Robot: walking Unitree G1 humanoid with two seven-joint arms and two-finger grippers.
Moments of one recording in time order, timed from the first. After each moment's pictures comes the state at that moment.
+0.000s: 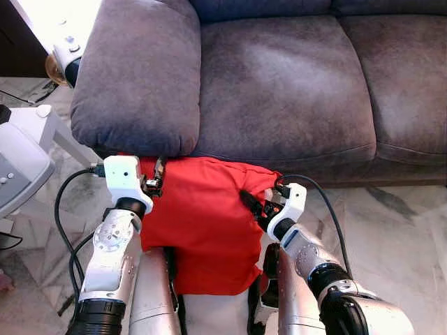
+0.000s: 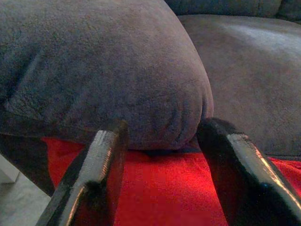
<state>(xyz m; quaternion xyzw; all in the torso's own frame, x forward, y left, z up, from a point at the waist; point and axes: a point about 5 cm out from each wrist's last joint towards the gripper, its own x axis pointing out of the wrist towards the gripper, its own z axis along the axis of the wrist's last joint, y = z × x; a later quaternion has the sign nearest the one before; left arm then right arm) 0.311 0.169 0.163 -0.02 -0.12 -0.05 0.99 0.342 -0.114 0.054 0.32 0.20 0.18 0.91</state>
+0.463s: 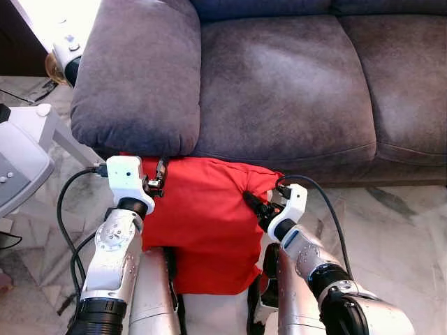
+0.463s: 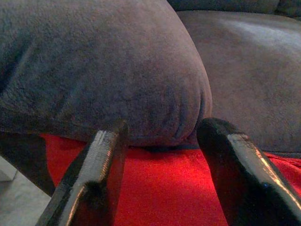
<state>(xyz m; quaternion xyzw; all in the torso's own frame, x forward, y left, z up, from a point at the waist) 0.313 0.167 0.161 -0.02 -0.11 -0.05 0.99 0.341 -0.116 0.053 0.32 0.19 0.18 0.91</state>
